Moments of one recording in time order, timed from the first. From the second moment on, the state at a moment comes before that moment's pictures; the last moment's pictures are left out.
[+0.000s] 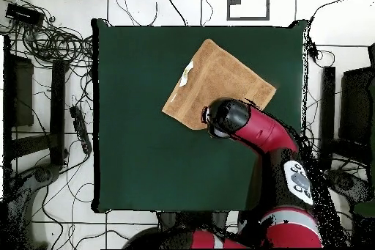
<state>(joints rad) -0.23 -0.47 -0.13 1.58 0.21 0.58 1.40</state>
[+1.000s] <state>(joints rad) -0.26 -0.52 -0.13 1.69 0.21 0.54 1.40</state>
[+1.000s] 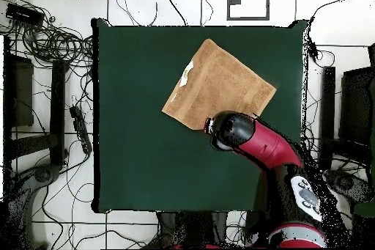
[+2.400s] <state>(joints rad) -0.36 -0.46 -0.13 1.70 0.21 0.40 1.40</state>
